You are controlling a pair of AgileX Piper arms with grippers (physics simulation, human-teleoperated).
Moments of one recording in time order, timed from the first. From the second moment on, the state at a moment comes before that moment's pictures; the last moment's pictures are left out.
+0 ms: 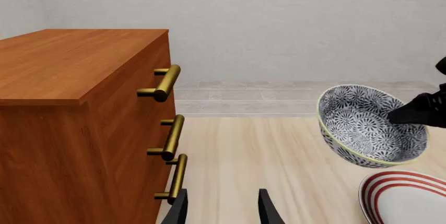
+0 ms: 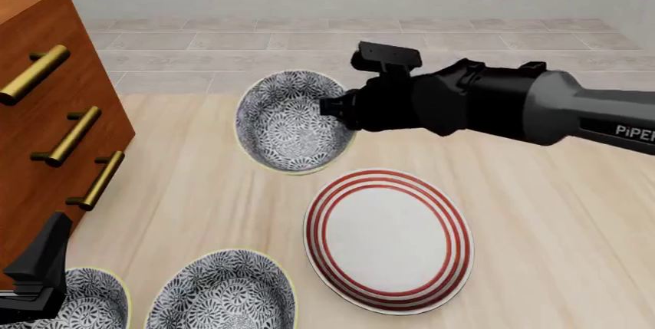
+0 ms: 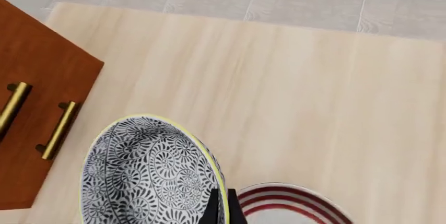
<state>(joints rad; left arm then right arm) 0.00 0.00 0.00 0.00 0.00 0.59 1.71 -1.23 0.24 0.40</state>
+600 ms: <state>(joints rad) 0.00 0.00 0.00 0.00 0.00 0.50 1.54 -0.96 0.17 0.43</state>
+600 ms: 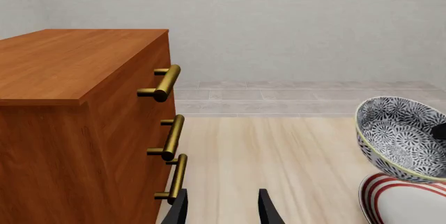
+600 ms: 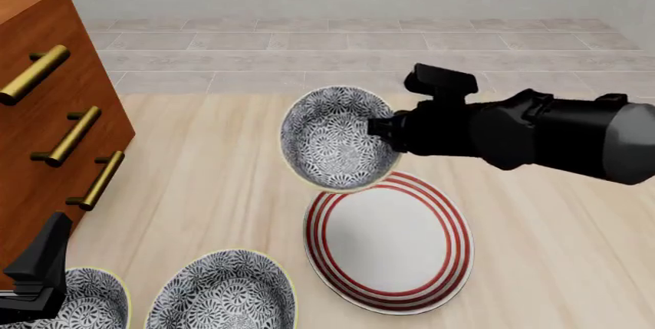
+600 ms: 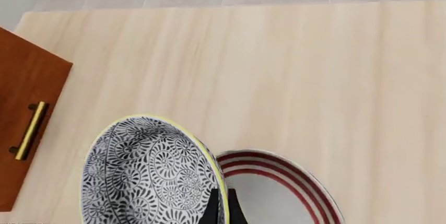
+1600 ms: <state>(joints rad) 0.00 0.00 0.00 0.00 0.00 0.47 1.33 -0.69 0.22 0.48</state>
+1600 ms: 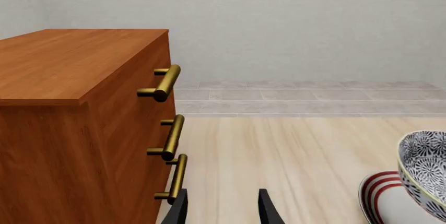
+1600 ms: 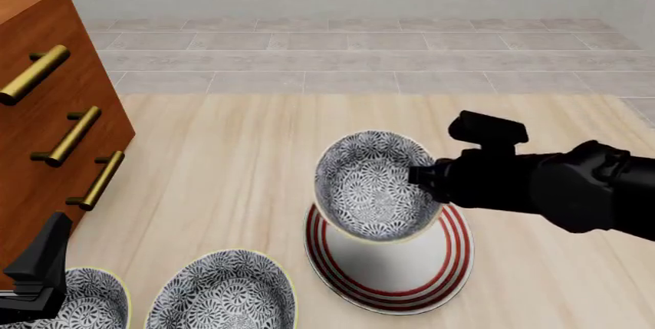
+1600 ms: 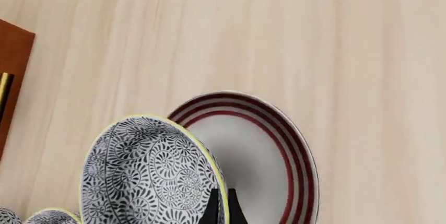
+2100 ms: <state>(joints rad) 0.00 0.00 0.00 0.00 0.00 0.47 1.29 -0.59 0.21 0.49</state>
